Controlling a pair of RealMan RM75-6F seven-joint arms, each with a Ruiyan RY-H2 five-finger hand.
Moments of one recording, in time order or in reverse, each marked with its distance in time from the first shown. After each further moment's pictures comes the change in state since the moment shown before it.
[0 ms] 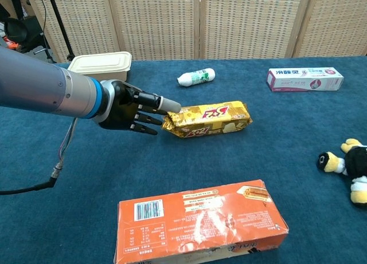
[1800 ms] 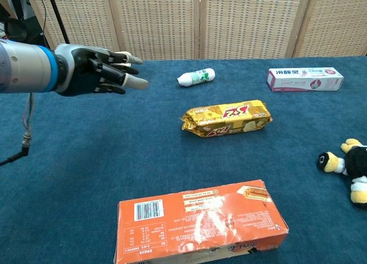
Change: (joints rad) left arm 0.175 0.126 -0.019 -0.202 0.298 0.269 0.222; right arm -0.001 -0.006 -0.014 -0.005 -0.022 -0.003 -0.025
